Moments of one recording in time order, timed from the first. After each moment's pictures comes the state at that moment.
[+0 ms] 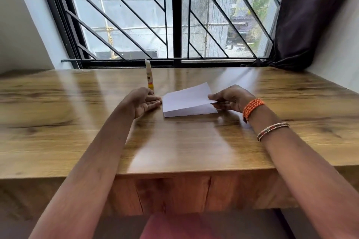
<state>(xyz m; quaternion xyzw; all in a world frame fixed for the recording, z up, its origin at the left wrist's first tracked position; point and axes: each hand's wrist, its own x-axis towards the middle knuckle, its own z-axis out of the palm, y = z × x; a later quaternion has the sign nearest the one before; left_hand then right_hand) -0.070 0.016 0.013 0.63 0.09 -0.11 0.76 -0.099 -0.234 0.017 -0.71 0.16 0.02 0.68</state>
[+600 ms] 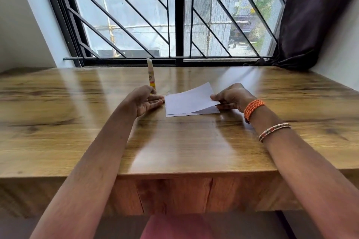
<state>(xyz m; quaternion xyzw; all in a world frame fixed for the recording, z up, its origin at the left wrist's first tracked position) -0.068 0.013 0.015 0.63 0.08 -0.12 0.77 -0.095 -0.233 0.014 -0.74 0.15 -0.02 0.66</state>
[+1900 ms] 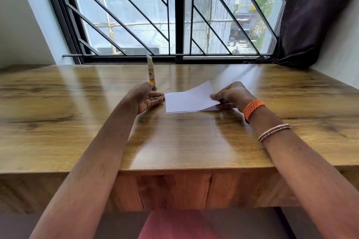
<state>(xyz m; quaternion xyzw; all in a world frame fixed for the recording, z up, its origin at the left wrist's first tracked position) -0.070 0.012 0.014 0.63 0.08 -0.11 0.77 -0.090 -0.235 0.003 -0.78 0.15 -0.04 0.60</state>
